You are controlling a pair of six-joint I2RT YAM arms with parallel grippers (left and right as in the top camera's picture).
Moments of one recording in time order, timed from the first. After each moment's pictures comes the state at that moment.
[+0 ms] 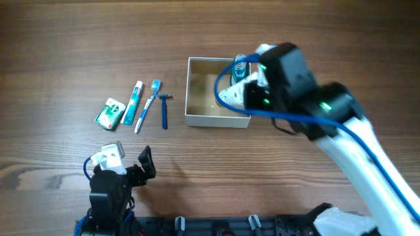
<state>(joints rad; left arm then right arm) -0.08 0.04 0.17 -0.70 -0.02 -0.36 0.57 1.43 1.51 -1.05 0.03 0.40</state>
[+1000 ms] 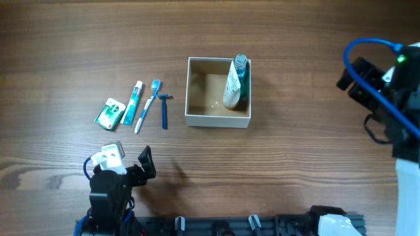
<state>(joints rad) -0.08 0.04 0.17 -0.70 -0.02 -0.36 -0.10 1.17 1.52 -1.17 0.13 0.46</state>
